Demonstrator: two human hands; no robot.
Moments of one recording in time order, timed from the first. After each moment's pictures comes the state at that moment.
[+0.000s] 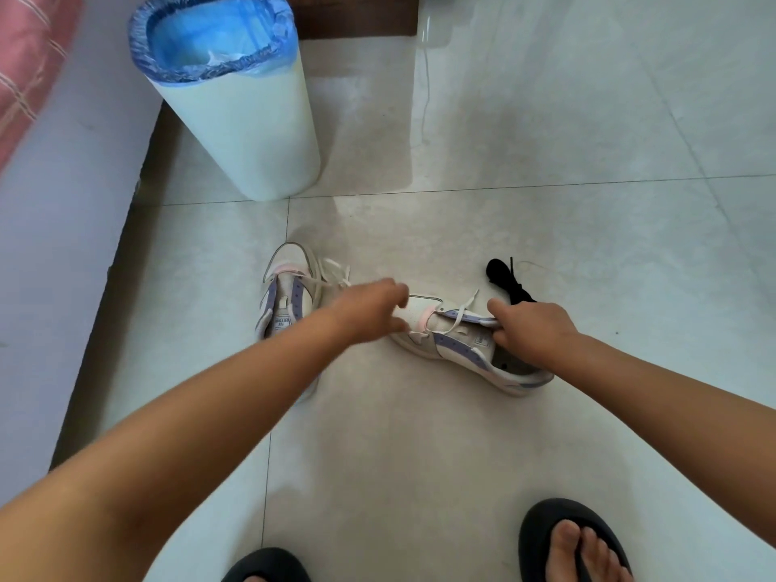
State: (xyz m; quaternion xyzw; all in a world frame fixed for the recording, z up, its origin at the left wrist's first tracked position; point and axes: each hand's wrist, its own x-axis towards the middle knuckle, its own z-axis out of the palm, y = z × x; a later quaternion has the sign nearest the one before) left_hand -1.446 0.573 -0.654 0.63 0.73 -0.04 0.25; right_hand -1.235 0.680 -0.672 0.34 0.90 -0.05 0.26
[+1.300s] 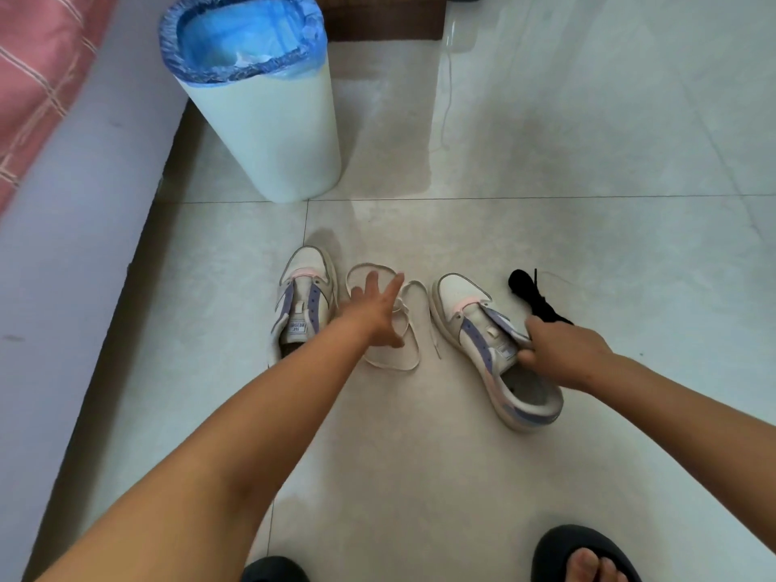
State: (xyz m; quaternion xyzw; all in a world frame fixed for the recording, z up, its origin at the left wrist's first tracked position) left_hand -1.469 0.578 -0.708 0.49 0.81 -0.09 0.32; right_hand -1.232 0.682 -0.666 0.42 0.84 -0.14 0.30
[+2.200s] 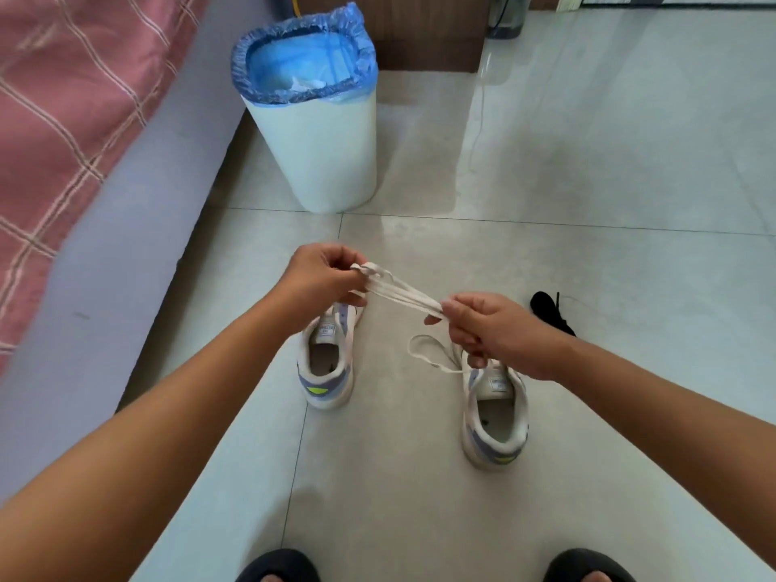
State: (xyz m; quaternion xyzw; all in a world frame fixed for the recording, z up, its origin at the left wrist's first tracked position) left_hand -1.511 0.519 -0.579 0.22 0.74 0.49 0.40; right_hand -1.318 0.634 -0.599 0.30 0.64 -0.71 0.07
